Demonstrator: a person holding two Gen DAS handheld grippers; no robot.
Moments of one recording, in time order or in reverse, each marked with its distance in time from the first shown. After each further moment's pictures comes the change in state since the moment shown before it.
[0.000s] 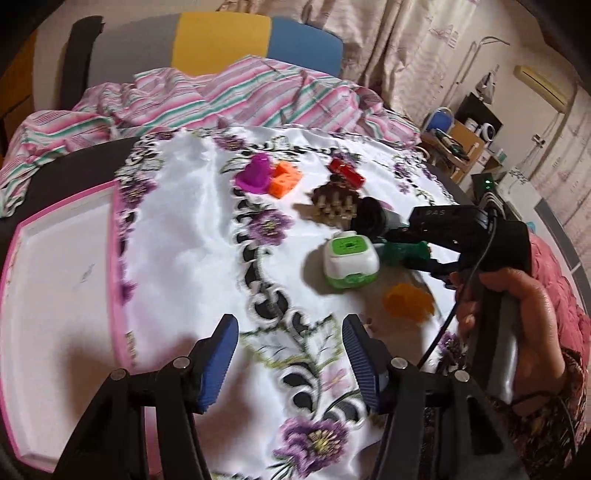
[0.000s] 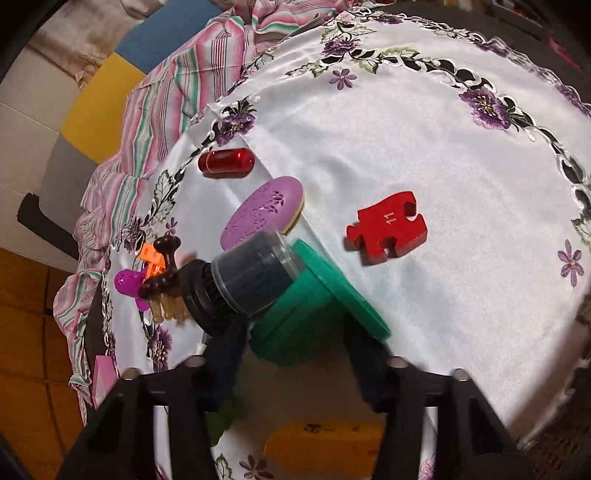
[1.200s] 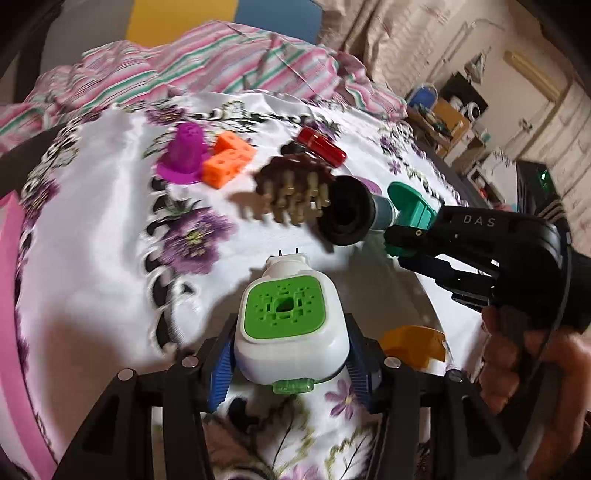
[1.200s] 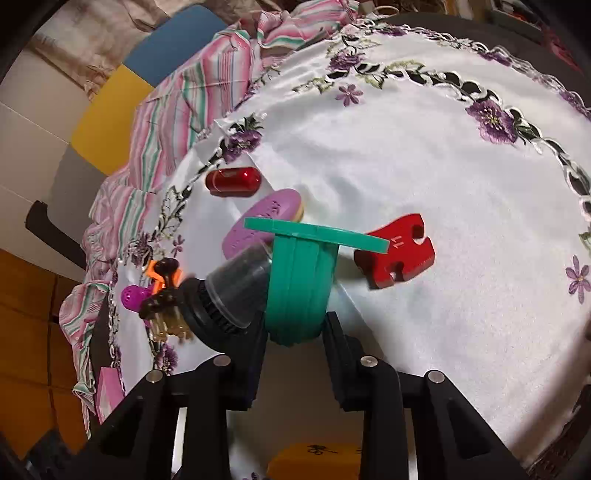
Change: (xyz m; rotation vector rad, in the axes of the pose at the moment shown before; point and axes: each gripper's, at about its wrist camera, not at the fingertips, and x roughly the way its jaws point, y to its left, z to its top) left arm 0.089 -0.015 0.033 0.004 0.098 -0.098; right arm -0.003 0.003 0.007 -0.009 -0.064 0.032
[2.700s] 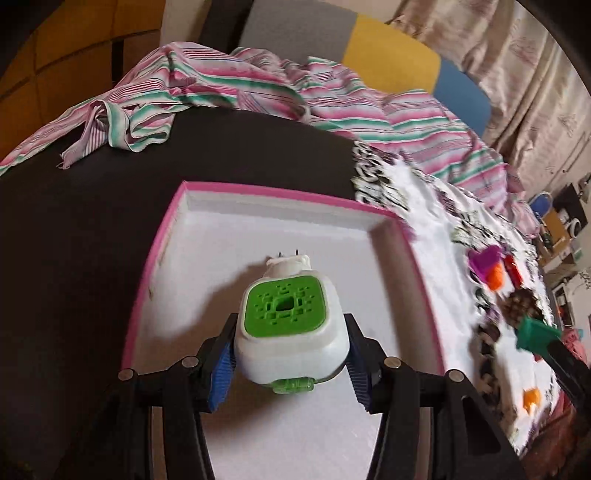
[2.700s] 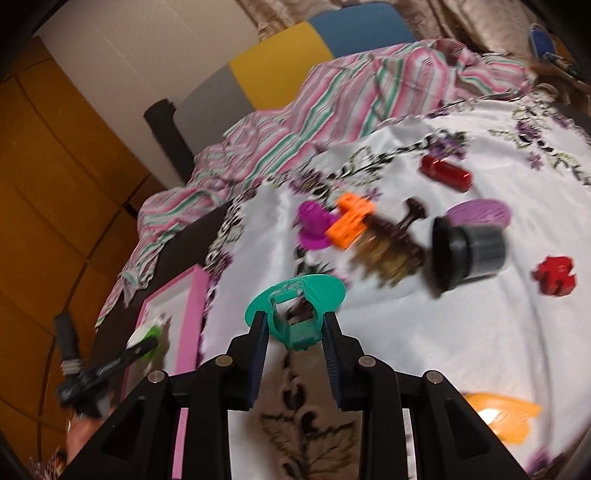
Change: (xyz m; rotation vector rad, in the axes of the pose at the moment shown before) left arm -0.110 0.254 -0.026 -0.386 -0.168 0.352; right arm -0.020 0.121 -0.094 -0.508 0.018 0.299
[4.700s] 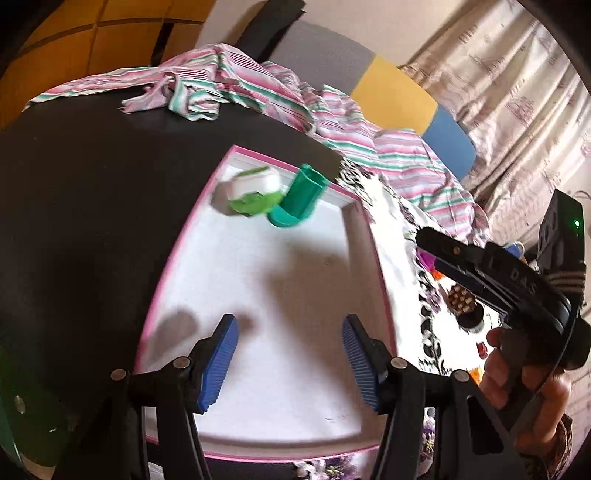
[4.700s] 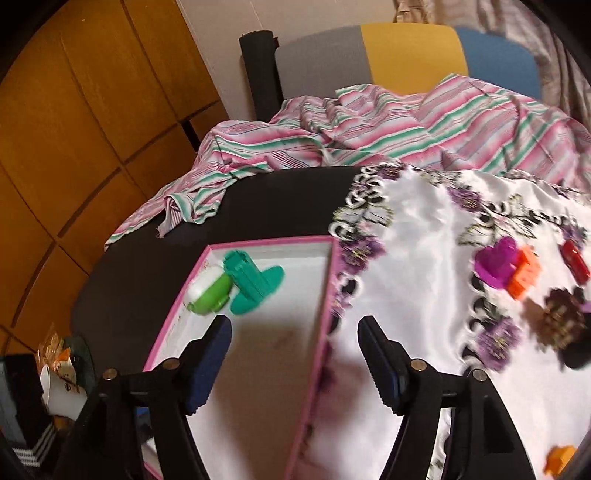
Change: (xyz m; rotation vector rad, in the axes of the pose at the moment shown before) left arm -0.095 0.017 -0.094 -0.179 -0.079 -0.150; right arm 0.075 0.156 -0.015 -0.359 0.106 0.015
